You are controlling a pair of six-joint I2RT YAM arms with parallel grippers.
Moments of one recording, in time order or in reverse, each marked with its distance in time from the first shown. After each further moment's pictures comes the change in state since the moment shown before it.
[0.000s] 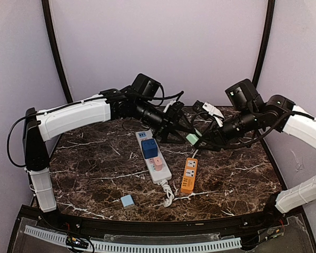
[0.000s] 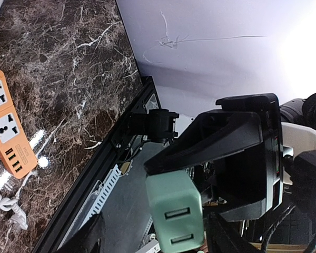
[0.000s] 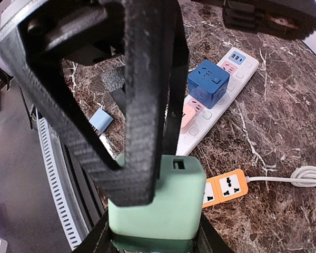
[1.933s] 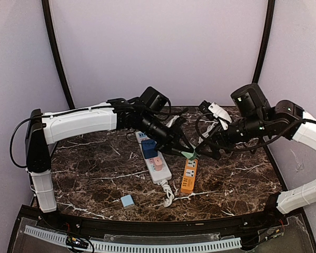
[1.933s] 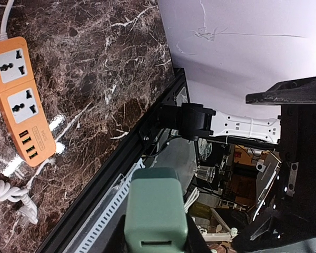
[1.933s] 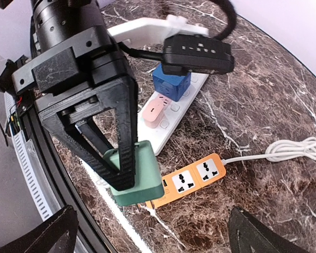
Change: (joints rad) left arm -0.063 0.023 -0.061 -0.044 -0.095 0.008; right arm 0.104 -0.077 -0.028 -0.005 0.258 0.120
